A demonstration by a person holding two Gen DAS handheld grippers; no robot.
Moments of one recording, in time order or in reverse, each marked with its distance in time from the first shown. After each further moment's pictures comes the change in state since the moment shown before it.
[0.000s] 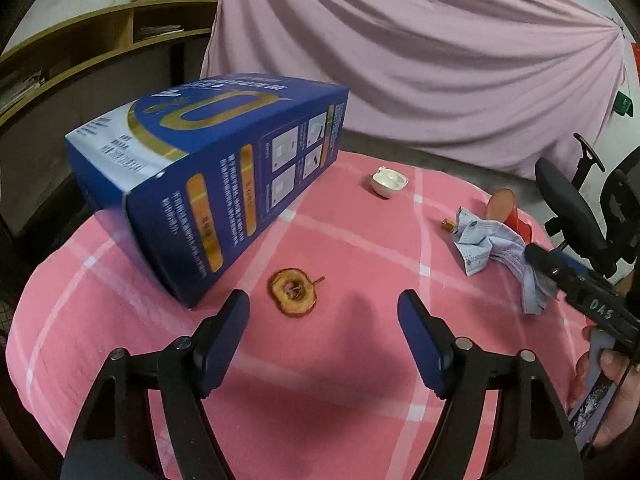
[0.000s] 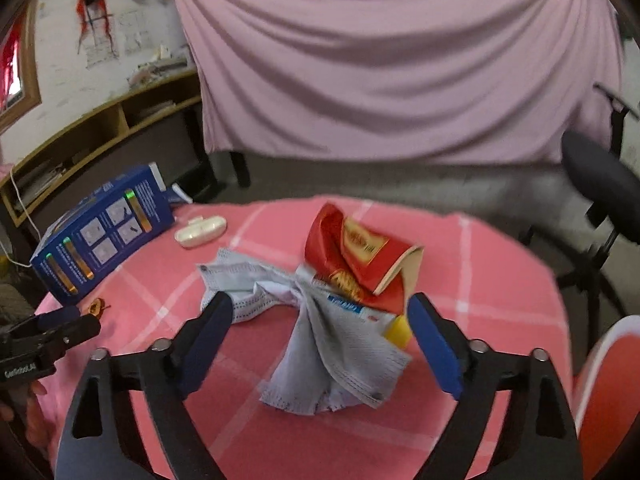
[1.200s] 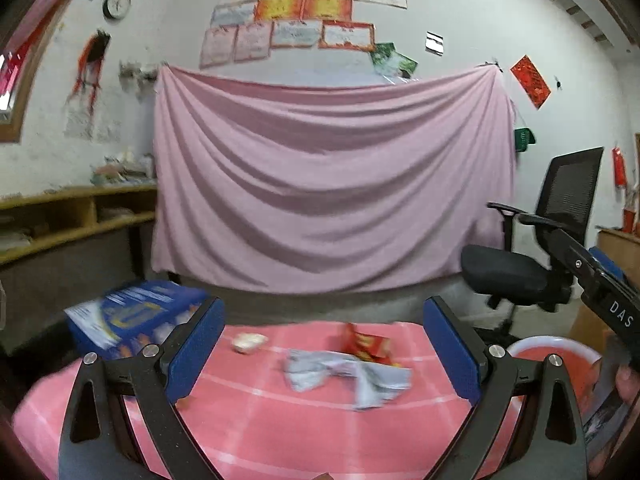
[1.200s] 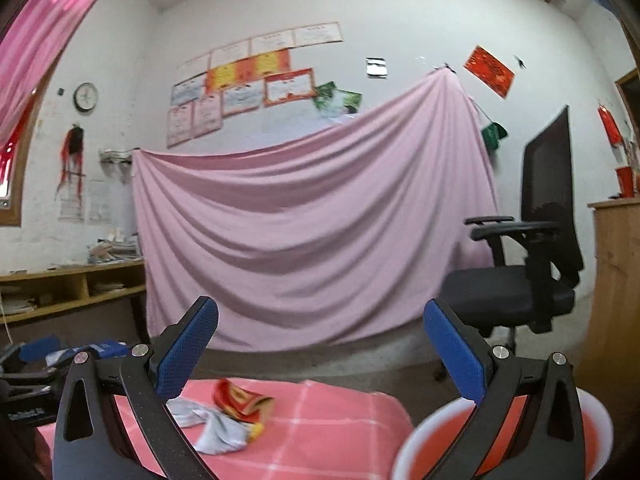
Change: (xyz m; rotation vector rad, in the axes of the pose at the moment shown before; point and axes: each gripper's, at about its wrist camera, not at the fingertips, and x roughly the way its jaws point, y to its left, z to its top) left arm -0.128 -0.131 -0.032 0.248 -0.651 -0.103; right arm -0.203 -0.043 -0.048 0.068 -0.812 -0.265
